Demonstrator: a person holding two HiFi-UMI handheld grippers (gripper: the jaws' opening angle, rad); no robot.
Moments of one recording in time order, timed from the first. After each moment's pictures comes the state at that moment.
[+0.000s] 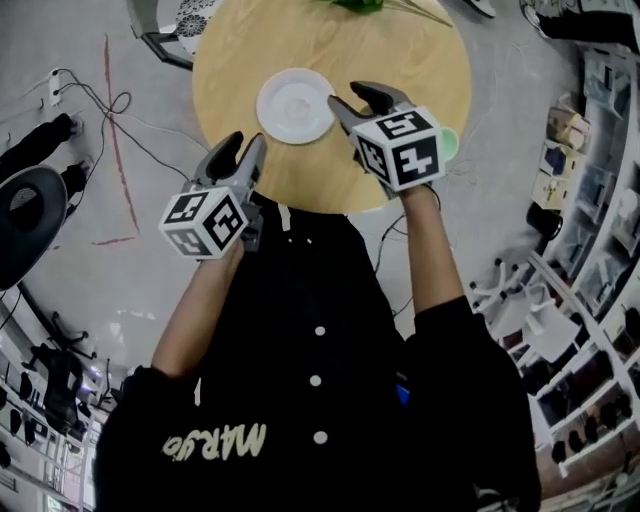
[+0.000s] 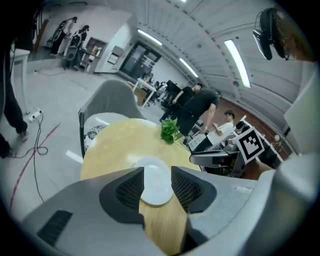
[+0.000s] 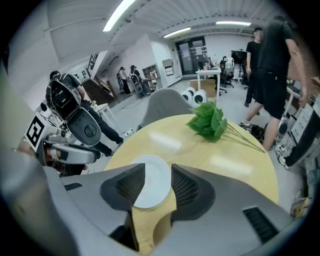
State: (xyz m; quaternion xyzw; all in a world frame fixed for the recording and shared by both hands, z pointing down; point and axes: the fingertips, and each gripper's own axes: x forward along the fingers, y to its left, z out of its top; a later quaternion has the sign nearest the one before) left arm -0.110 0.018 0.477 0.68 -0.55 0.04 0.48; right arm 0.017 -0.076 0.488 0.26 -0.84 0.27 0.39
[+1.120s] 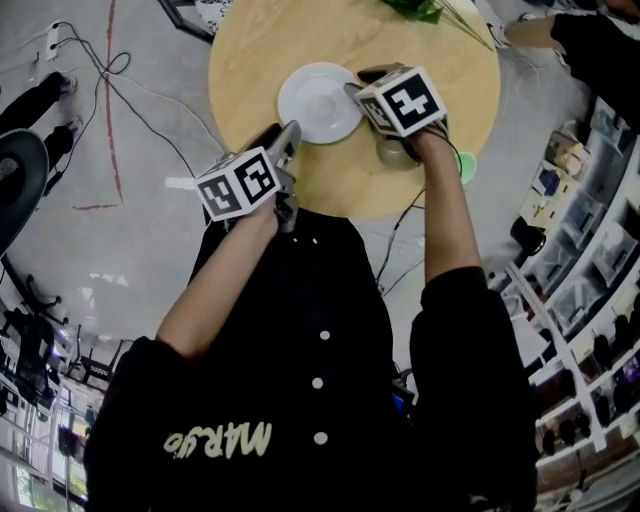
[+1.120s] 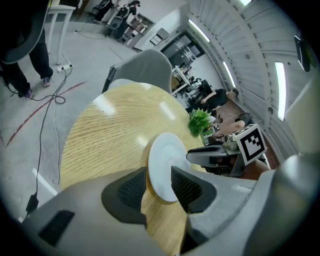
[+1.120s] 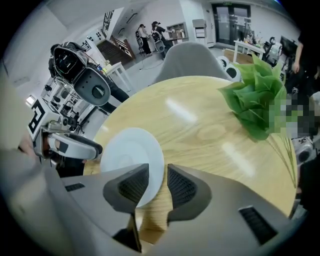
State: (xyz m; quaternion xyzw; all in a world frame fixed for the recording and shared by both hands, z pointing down) left arm -0.098 0.021 0.582 0.54 -0.55 -0.01 0.64; right arm -0.020 -0.092 0.594 0.09 -0.78 0.24 0.57
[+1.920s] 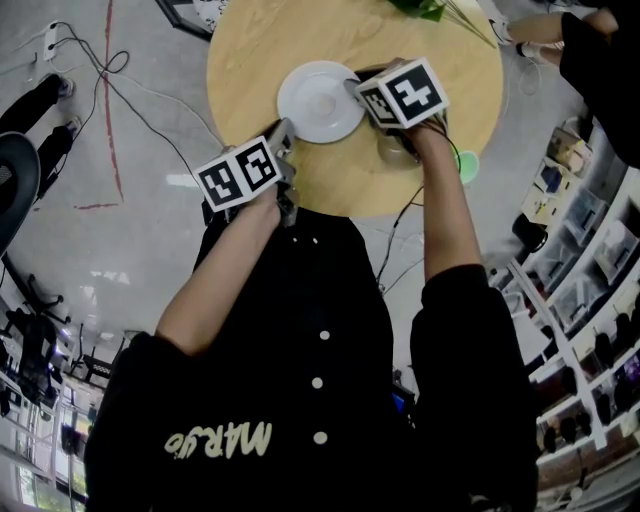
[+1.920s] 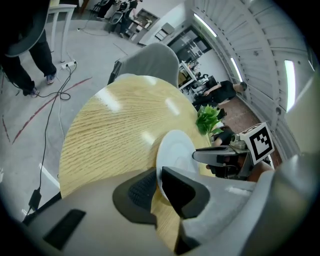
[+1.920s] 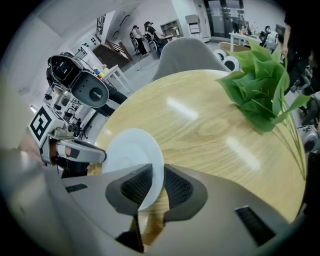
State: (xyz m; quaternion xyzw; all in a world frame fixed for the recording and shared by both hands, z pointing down) left arm -0.102 0.022 0.603 0.51 -0.55 0.01 0.66; right arm -0.024 -0.090 0.604 0.09 -0.77 0.28 0.56
